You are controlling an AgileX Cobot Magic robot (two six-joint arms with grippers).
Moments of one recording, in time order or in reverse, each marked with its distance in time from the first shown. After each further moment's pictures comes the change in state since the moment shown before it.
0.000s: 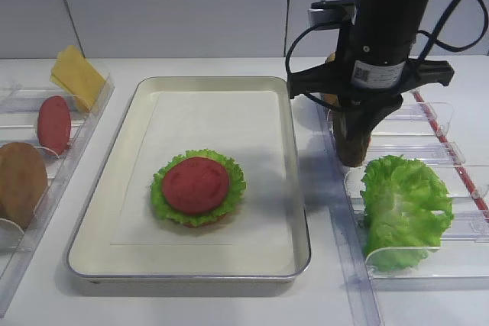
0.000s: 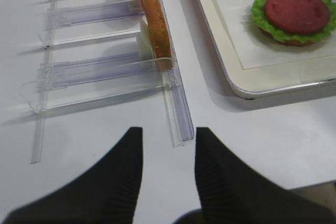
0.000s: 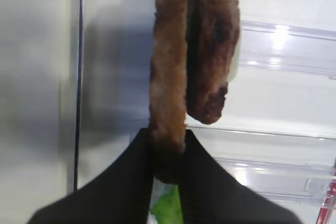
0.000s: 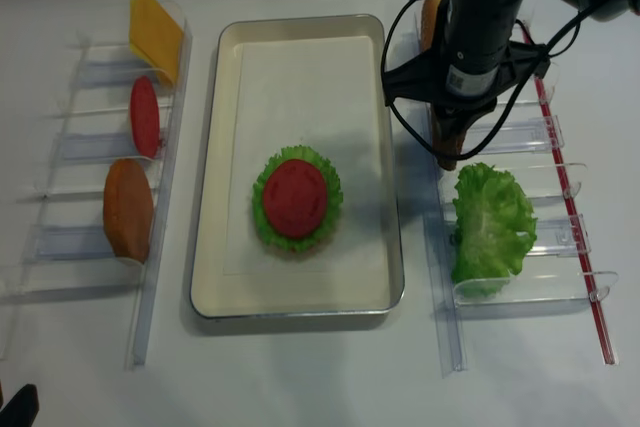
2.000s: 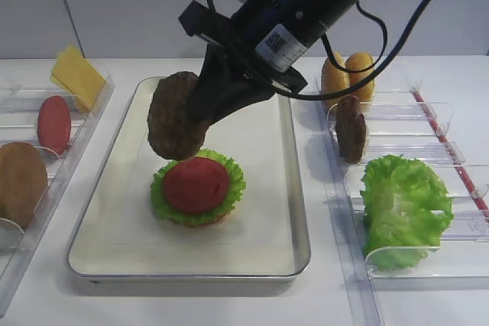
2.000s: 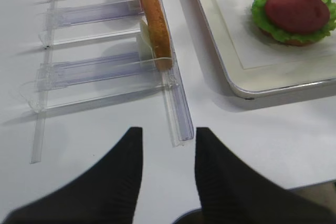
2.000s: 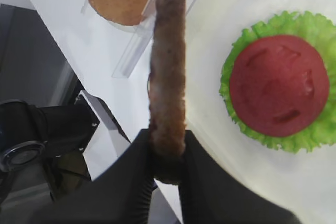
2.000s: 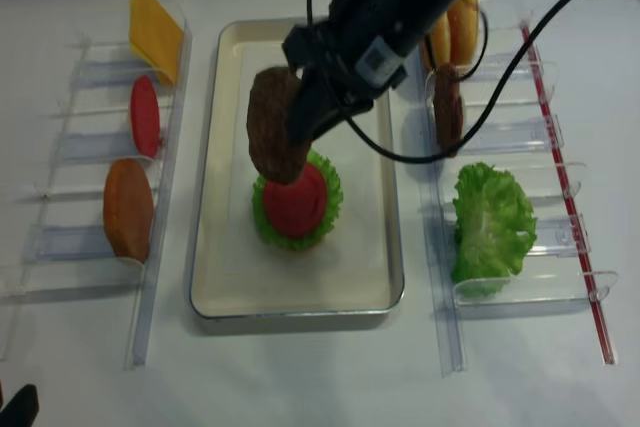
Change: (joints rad) left arm 0.000 0.000 0.000 0.000 0.000 0.000; right arm 0.000 0.063 -0.094 0.907 0.037 -0.756
